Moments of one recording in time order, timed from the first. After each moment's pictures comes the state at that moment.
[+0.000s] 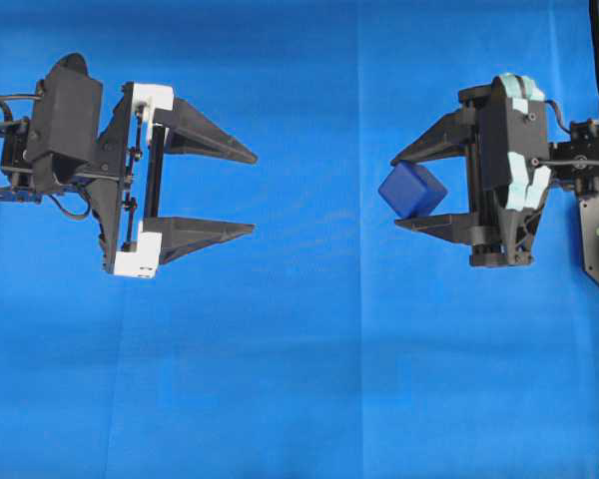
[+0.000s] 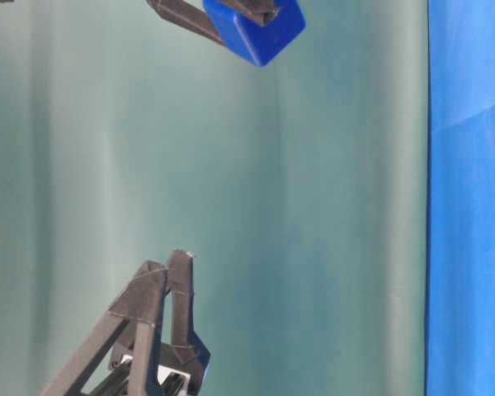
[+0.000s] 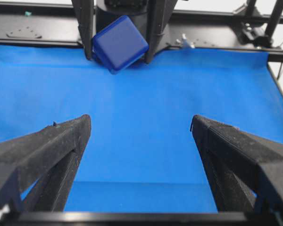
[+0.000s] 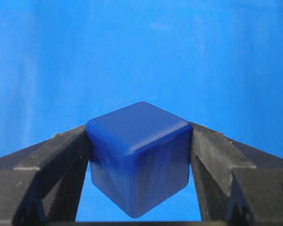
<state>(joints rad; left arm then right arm) -0.04 -0.36 0.77 0.01 -0.30 -0.06 0.03 -0.53 0.74 -0.14 0.40 0.24</state>
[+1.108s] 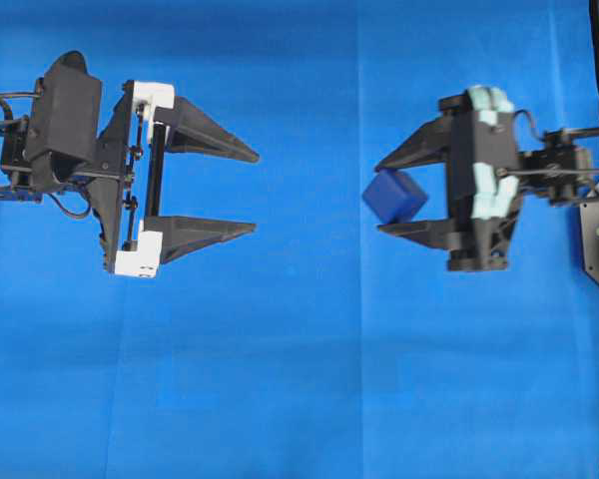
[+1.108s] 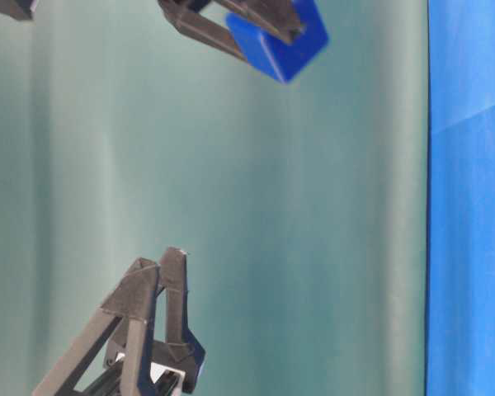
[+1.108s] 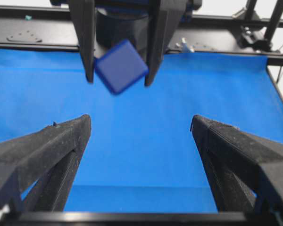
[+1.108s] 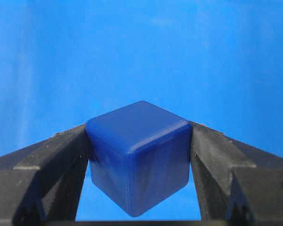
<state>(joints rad) -0.04 -0.36 0.77 0.01 -0.30 -0.05 0.03 -0.43 0.75 -0.14 0.29 0.24</state>
